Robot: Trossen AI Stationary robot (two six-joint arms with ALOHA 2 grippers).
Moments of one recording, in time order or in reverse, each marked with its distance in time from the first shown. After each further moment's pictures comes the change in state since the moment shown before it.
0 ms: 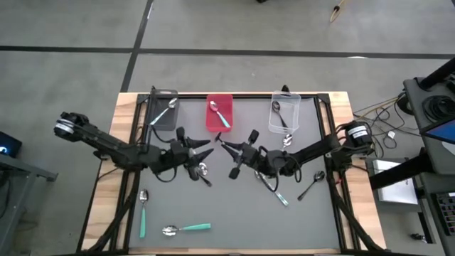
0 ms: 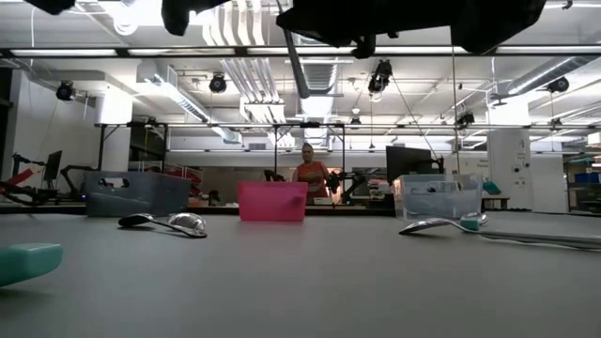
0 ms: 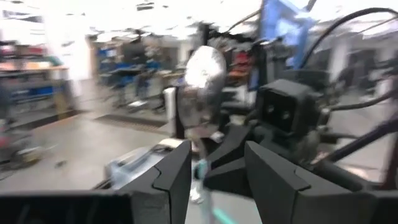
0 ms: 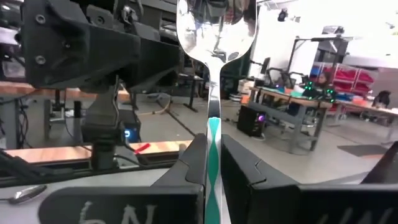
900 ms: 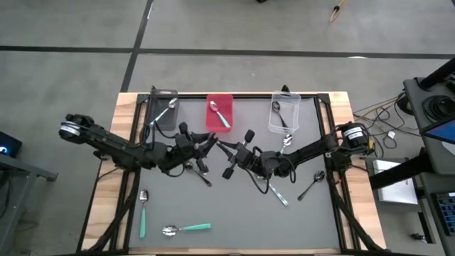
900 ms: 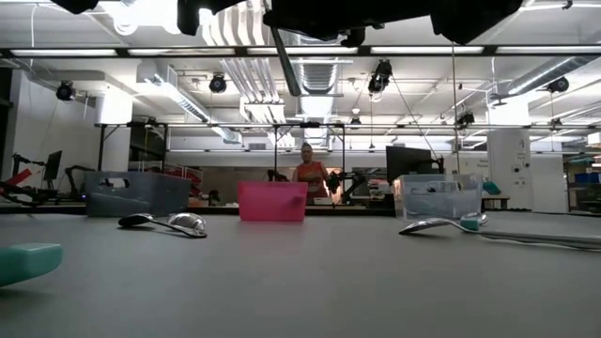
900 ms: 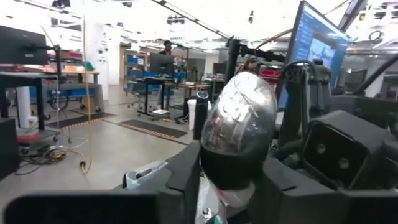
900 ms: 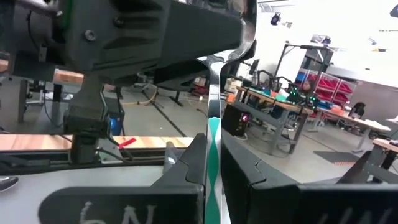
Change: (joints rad) left arm 0.057 0.112 0.084 0.102 -0.082 -0.002; right arm 0.000 0.045 0.106 -0.083 0.044 -0.095
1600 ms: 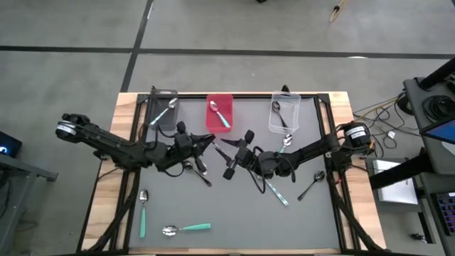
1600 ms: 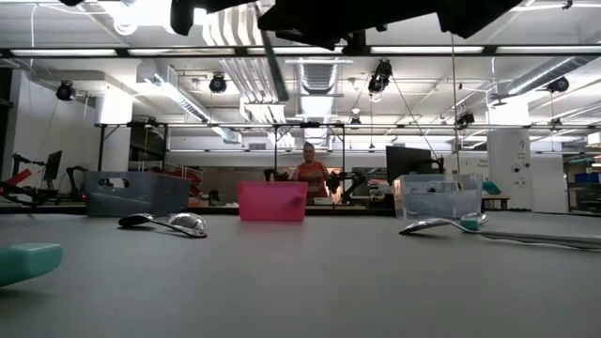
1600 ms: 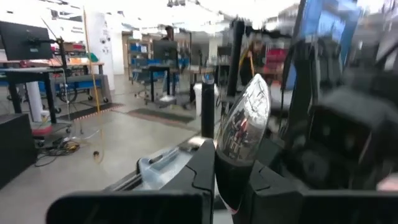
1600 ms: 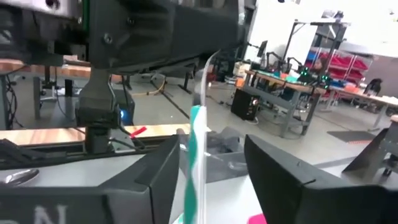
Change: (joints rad) left arm 0.000 -0.067 0.006 -0.188 -0.014 -0.004; right arm 0.002 -0.030 -0.001 -0.128 -0.003 0.145
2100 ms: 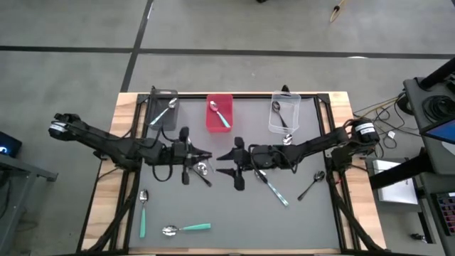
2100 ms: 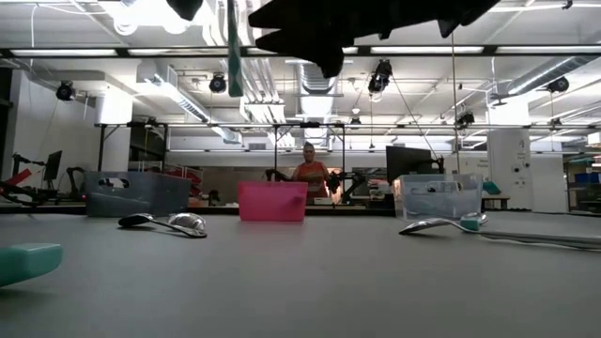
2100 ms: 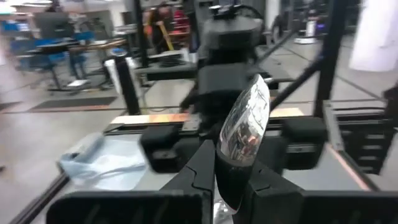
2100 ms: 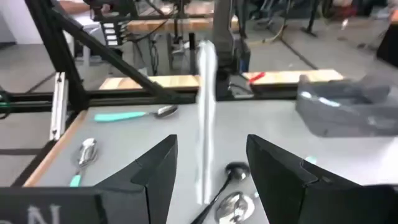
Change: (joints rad) left arm 0.000 -0.166 0.026 -0.387 0.411 0.003; right arm -0.055 -0.096 -0.001 -0.392 -0.570 0.313
